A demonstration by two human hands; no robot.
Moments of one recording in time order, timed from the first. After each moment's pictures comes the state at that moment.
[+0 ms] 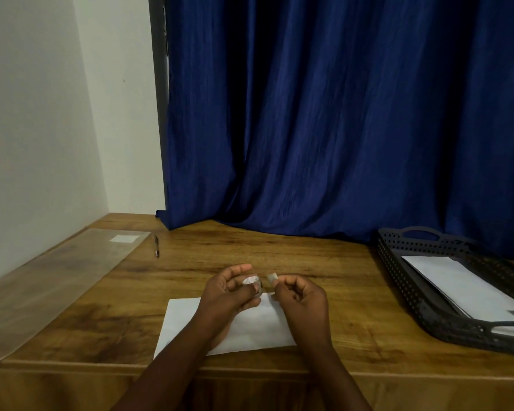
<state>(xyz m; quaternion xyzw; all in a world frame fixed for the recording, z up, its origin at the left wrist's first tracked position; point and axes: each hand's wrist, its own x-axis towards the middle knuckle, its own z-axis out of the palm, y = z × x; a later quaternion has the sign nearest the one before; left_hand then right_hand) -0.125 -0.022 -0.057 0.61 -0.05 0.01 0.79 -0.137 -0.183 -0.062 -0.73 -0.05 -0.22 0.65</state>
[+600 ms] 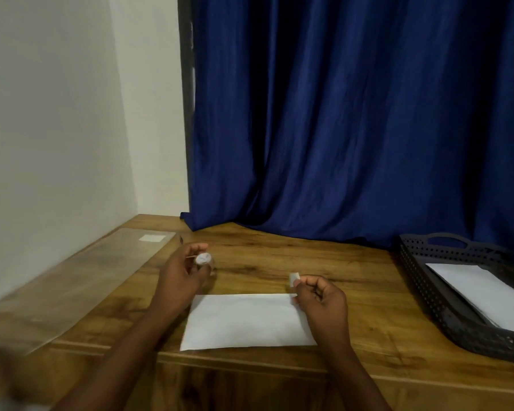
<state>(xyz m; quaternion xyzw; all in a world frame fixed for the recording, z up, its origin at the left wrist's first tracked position) -0.133 0.078 -0.032 0.79 0.01 0.27 0.54 -0.139 -0.183 -0.059 -0.71 -0.02 -0.22 0.67</state>
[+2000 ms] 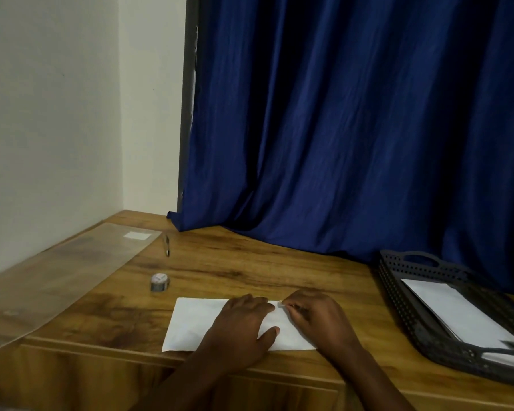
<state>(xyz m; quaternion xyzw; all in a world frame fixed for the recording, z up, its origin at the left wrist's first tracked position) -0.156 -0.031 -0.067 0.97 -0.19 0.09 0.15 -0.114 -0.240 -0.061 -0.92 -0.26 -0.23 0.18</state>
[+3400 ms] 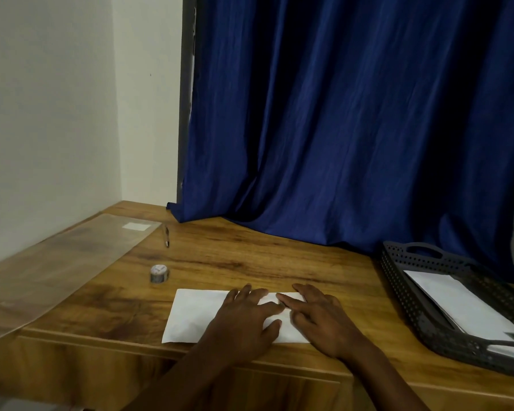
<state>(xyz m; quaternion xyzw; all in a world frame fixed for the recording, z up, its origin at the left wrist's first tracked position) -0.156 -0.033 -0.069 0.97 -0.20 0.07 0.12 -0.118 -0.253 -0.067 -0.97 -0.23 -0.04 0.11</state>
